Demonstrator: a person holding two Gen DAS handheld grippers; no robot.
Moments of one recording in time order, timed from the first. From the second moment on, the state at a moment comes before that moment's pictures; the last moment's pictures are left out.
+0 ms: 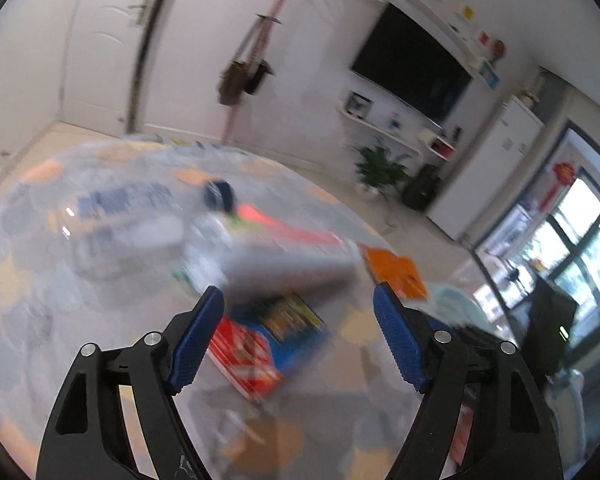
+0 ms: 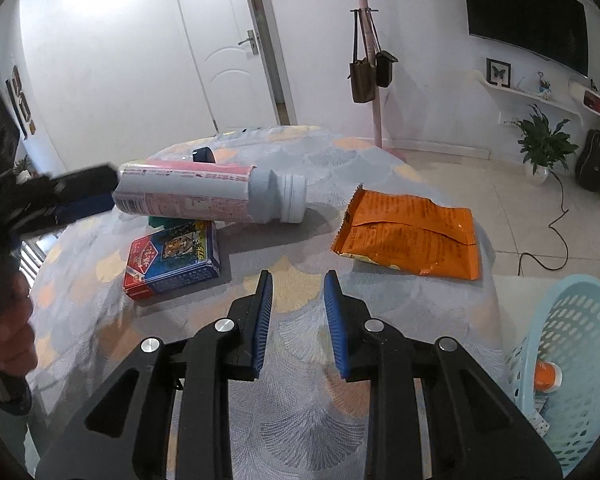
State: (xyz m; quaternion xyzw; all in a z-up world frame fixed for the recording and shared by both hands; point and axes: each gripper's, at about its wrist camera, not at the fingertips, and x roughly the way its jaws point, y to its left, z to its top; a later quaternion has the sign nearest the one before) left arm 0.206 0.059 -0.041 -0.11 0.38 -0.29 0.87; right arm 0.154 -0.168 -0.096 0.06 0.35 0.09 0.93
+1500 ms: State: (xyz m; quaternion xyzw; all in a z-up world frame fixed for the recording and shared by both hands) left arm 0.274 -0.040 -0.075 0.10 0.52 -0.26 0.81; right arm 0.151 -0.174 -0.100 0.09 0.34 0.10 0.93
